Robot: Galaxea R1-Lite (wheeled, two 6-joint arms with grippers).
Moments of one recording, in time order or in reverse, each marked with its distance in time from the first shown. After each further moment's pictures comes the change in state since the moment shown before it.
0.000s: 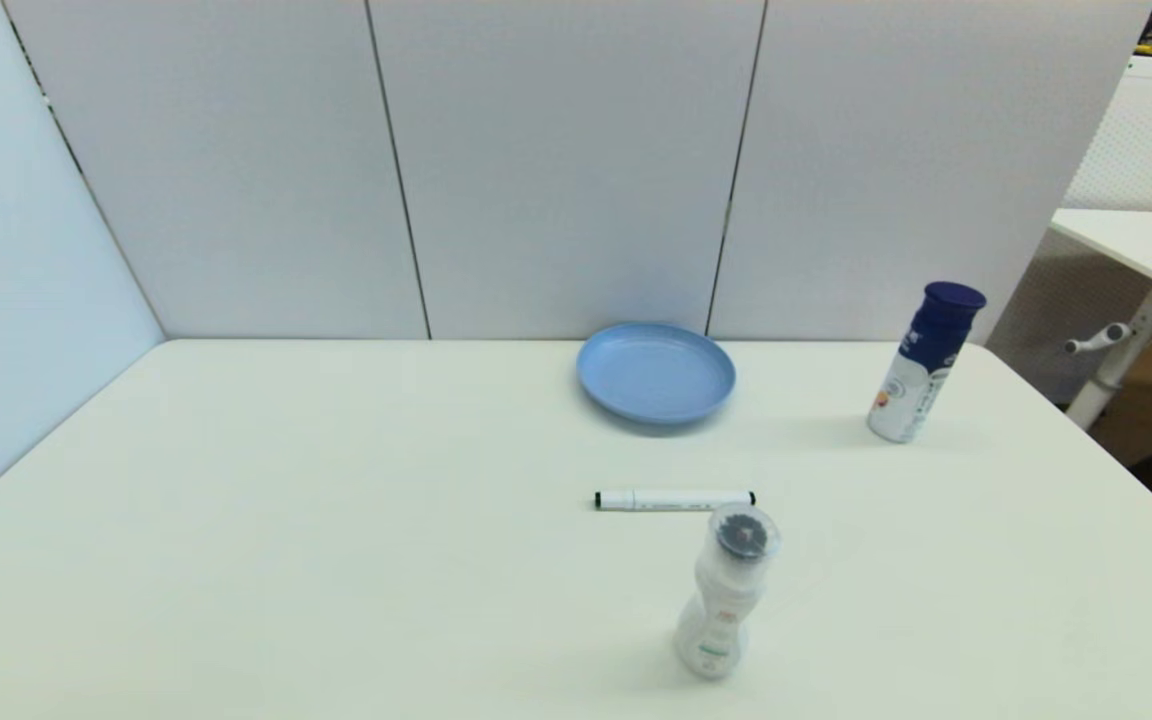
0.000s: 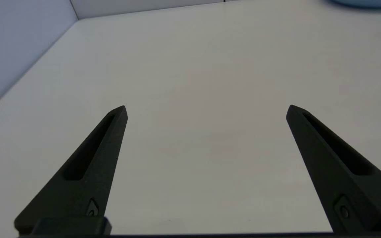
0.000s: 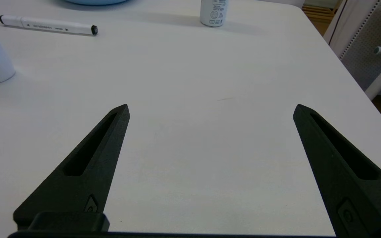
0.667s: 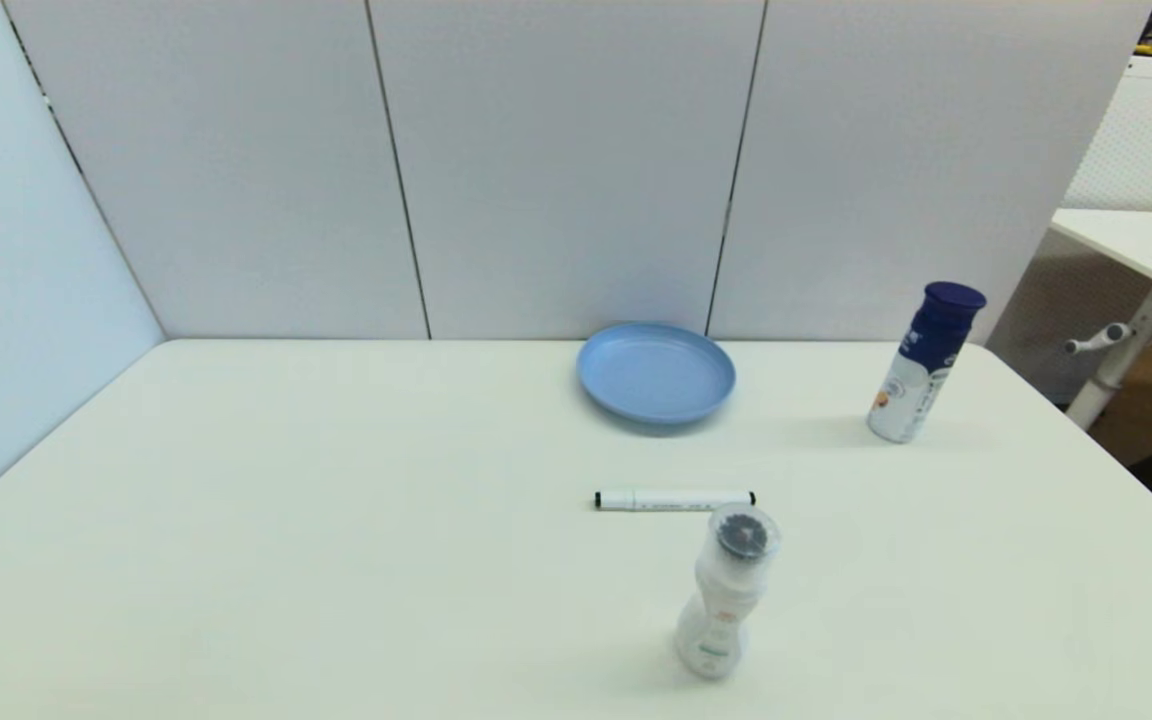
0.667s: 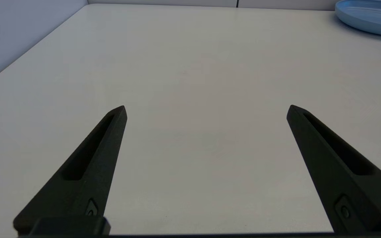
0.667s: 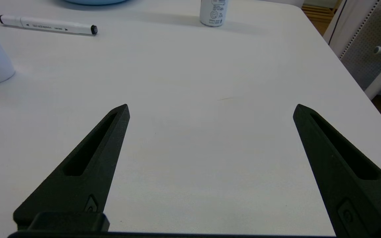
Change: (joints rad) left arm 0.000 -0.002 0.002 -0.002 0.053 -0.101; right arm 0.000 0.000 0.000 0.001 0.000 0.000
